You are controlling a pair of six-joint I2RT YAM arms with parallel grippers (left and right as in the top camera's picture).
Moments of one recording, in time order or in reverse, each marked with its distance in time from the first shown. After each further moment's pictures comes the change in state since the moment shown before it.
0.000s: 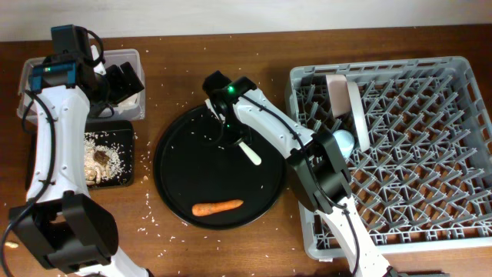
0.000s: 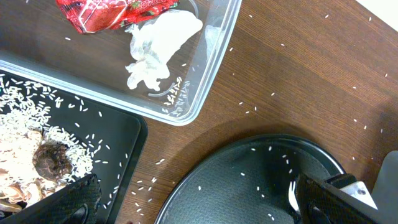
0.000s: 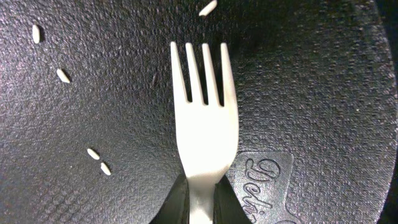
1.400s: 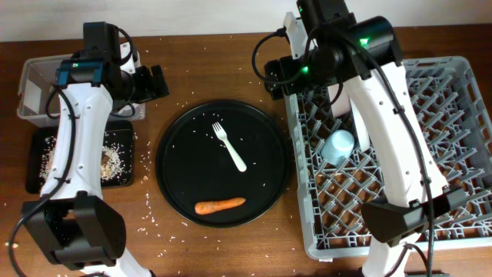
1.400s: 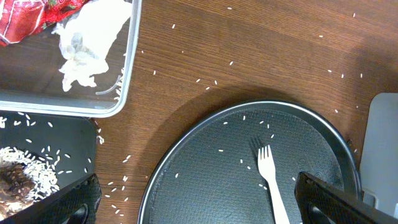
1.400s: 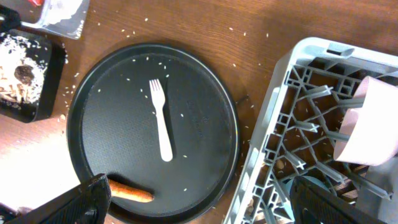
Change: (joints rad) left arm -0.120 0.000 0.000 -0.007 0.030 0.111; right arm -0.257 -0.523 0.201 -0.300 -0.139 0.128
